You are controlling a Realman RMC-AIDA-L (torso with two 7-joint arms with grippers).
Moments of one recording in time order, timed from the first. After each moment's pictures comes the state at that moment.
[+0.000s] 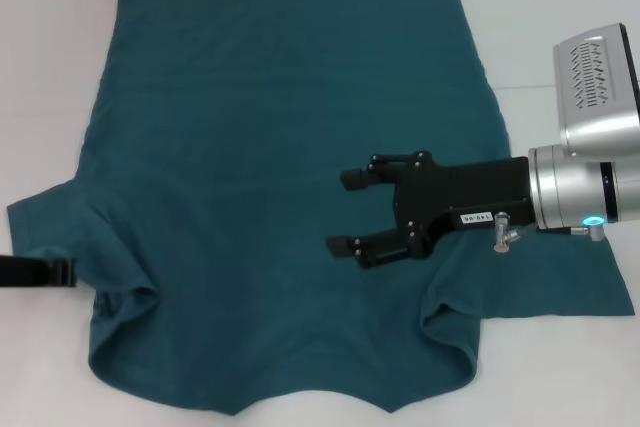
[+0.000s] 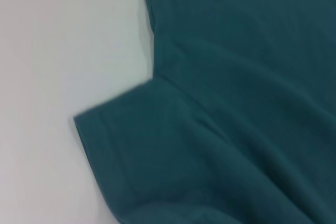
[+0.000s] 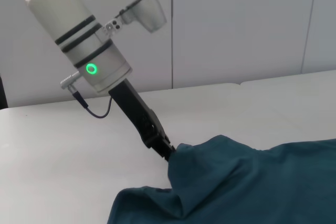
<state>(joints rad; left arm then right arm) -0.36 -2.17 1.22 1.33 2.78 1.11 -2.87 0.66 2.10 -0.89 -0.79 -1.98 -1.47 1.39</state>
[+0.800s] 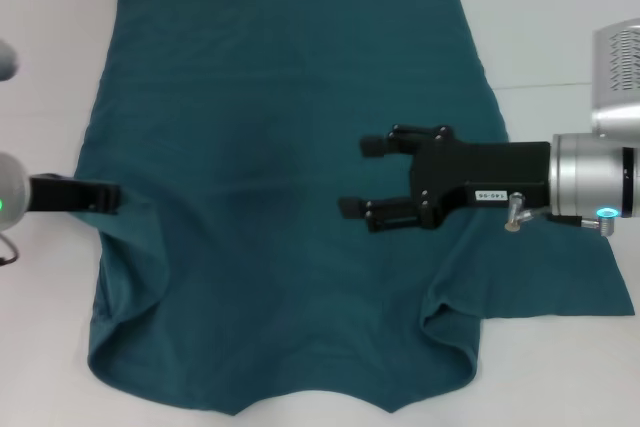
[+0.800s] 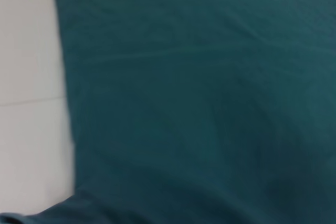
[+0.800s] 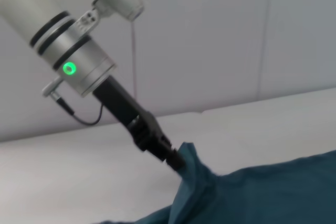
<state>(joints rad) -0.44 -2.17 1.22 1.42 2.69 1.14 -2.79 0.60 2.10 -0.88 -0.79 -1.86 -1.42 1.37</state>
